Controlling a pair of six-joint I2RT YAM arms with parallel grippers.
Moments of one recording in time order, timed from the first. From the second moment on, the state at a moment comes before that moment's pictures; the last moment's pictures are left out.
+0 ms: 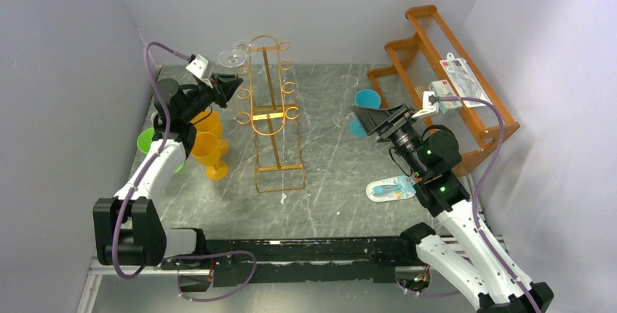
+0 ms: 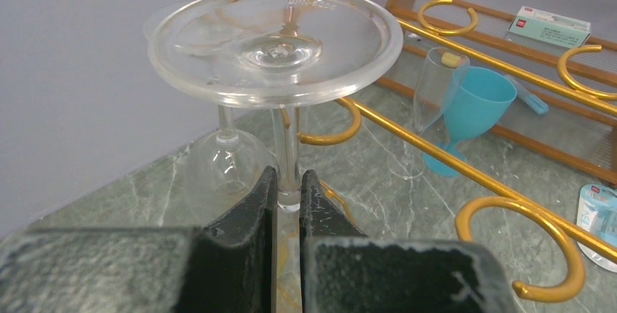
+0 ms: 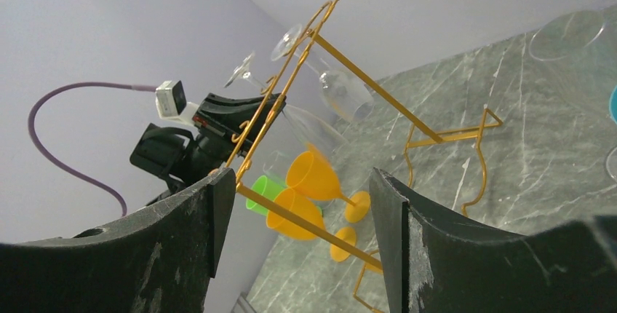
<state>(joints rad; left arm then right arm) -0.05 1.29 0.89 0.51 0.69 -0.09 0.43 0.70 0.70 0.17 -0.12 0.86</state>
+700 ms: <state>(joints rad) -0.06 1.29 0.85 0.51 0.68 -0.06 0.43 0.69 0.70 0.17 -0.12 0.86</state>
